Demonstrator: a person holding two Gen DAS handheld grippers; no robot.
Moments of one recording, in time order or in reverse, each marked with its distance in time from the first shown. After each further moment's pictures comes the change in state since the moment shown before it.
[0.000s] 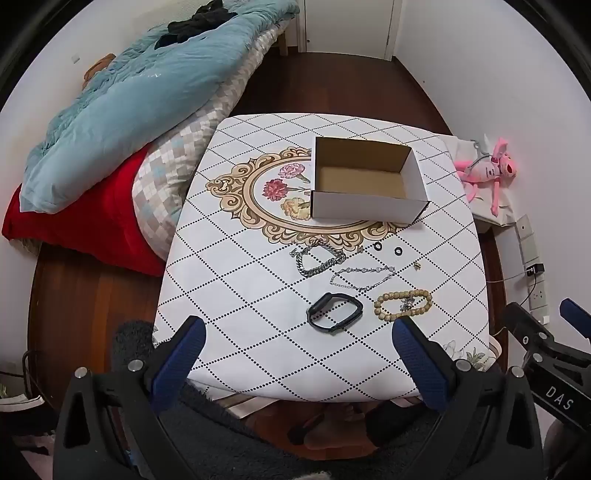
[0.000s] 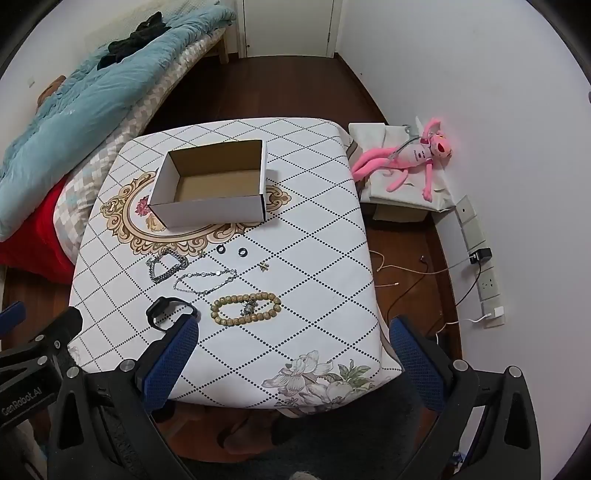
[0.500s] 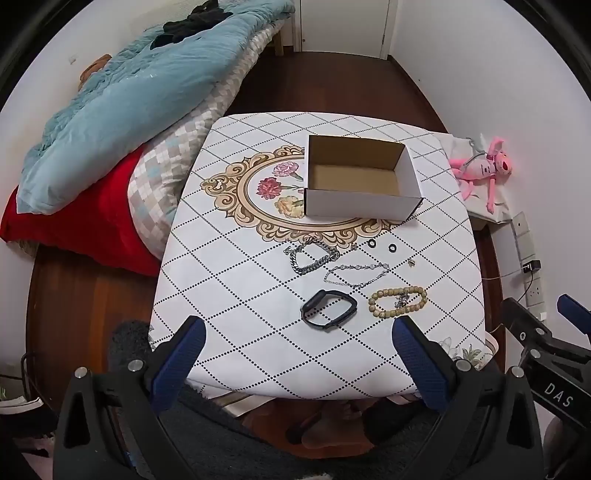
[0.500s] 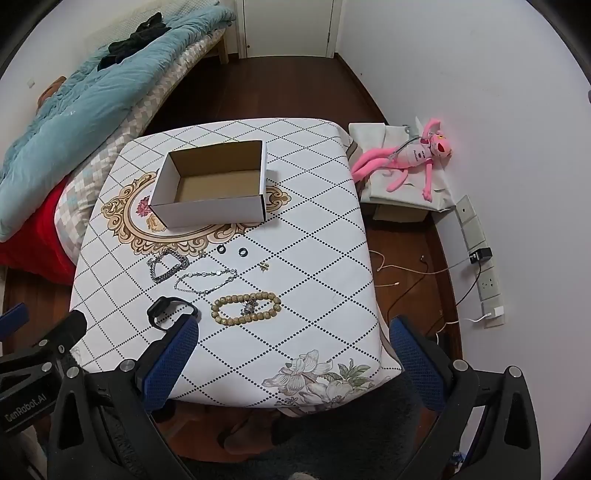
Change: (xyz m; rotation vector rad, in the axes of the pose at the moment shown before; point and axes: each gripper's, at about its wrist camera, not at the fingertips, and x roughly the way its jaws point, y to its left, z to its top) left arm -0.001 -0.006 -0.001 0.007 0.000 -0.004; right arm -0.002 -0.001 0.000 0.000 -0.003 -0.004
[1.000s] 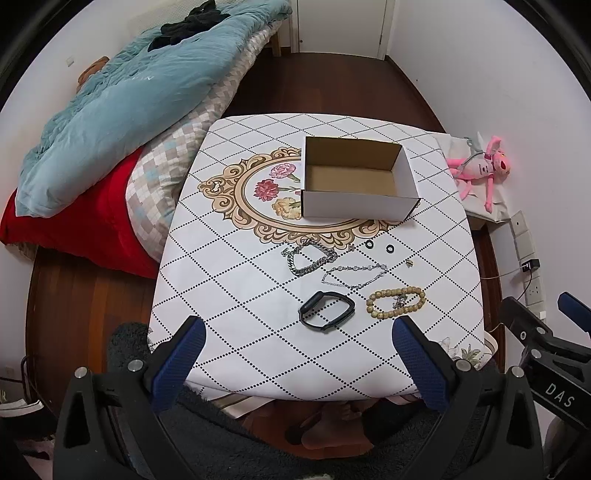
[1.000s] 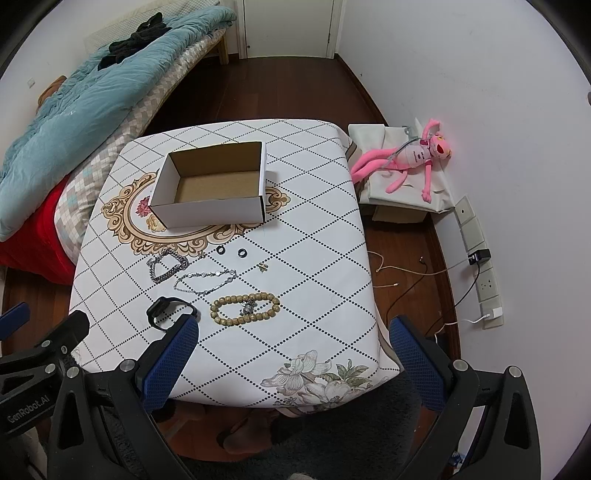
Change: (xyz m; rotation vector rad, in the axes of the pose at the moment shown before) left arm 0.000 0.000 0.001 0.005 -0.004 -0.005; right arm -0.002 0.000 0.001 0.000 -0.002 -0.001
